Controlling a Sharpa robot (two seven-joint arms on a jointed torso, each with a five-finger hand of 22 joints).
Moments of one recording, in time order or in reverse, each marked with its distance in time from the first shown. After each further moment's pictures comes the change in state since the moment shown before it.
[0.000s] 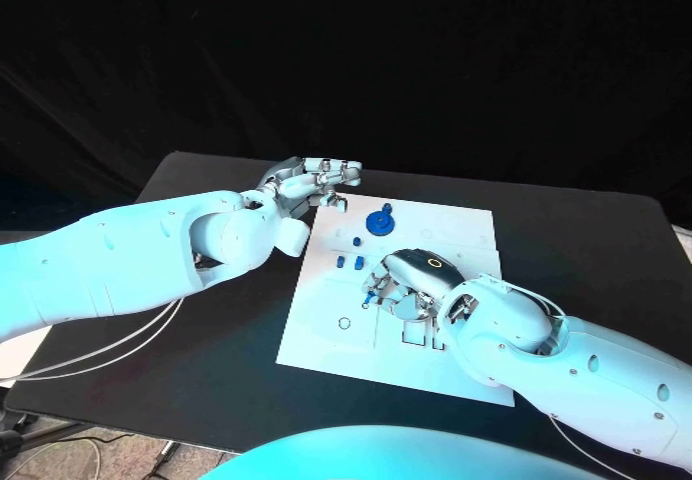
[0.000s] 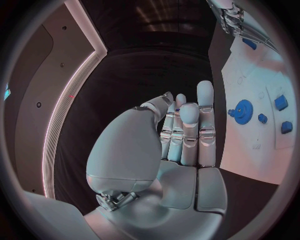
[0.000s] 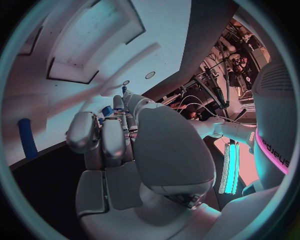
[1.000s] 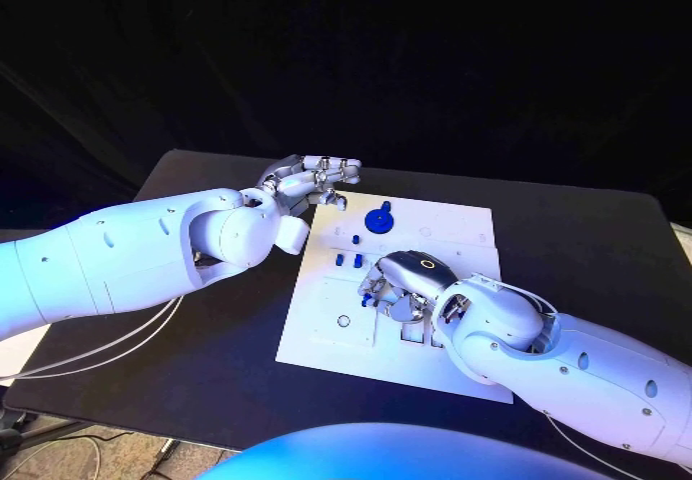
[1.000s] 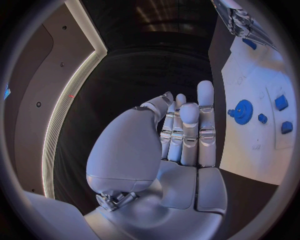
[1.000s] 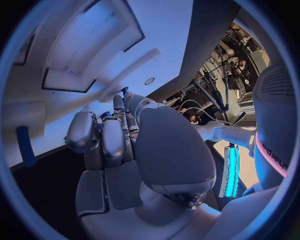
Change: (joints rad) left arm -0.001 0.004 0.000 -0.007 0.001 0.005 -0.002; left_hand 0.000 0.000 -0.003 -0.003 0.000 0.000 0.000 0.000 0.000 0.000 0.000 0.004 0.001 0.000 0.000 0.000 -0.001 -0.004 0.000 0.000 0.000 -0.001; right arm 0.003 0.018 -0.013 -0.018 -0.018 0.028 0.000; right_hand -0.020 -0.007 0.005 -0.005 0.000 -0.005 0.002 -0.001 -0.001 -0.004 0.004 0.000 0.000 0.000 0.000 0.004 0.002 0.001 -0.004 0.004 0.000 0.000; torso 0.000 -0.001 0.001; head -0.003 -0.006
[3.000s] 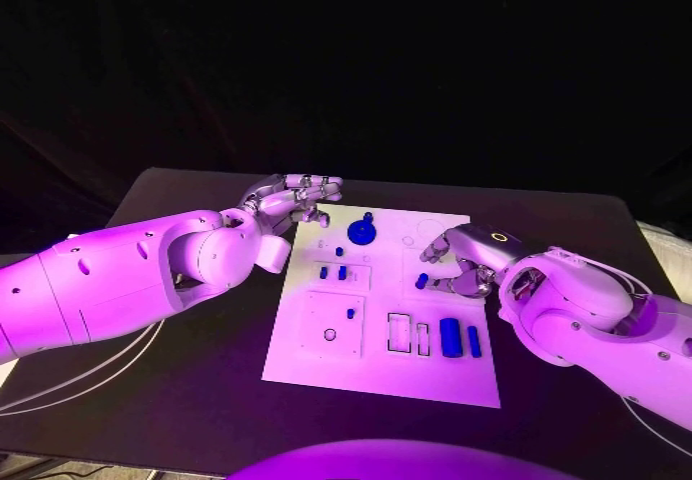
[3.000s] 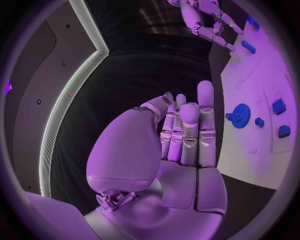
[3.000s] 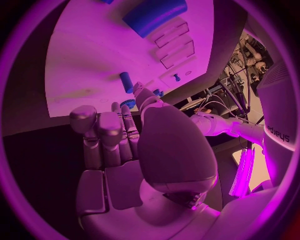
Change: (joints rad) left arm -0.009 -0.007 -0.002 -0.007 0.001 0.042 0.001; left_hand -0.004 0.004 0.000 0.000 0.000 0.000 0.000 0.000 0.000 -0.007 0.000 0.009 0.003 -0.004 0.003 -0.005 -0.008 -0.001 -0.004 0.004 -0.004 -0.003; right arm 0.052 -0.269 0.086 0.119 0.008 0.032 -0.124; right_hand -0.070 -0.041 -0.268 0.006 0.026 -0.153 -0.003 0.003 -0.026 -0.241 0.040 0.043 0.002 0.002 0.034 -0.142 -0.214 0.025 -0.061 0.029 -0.127 -0.160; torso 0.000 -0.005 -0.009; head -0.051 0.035
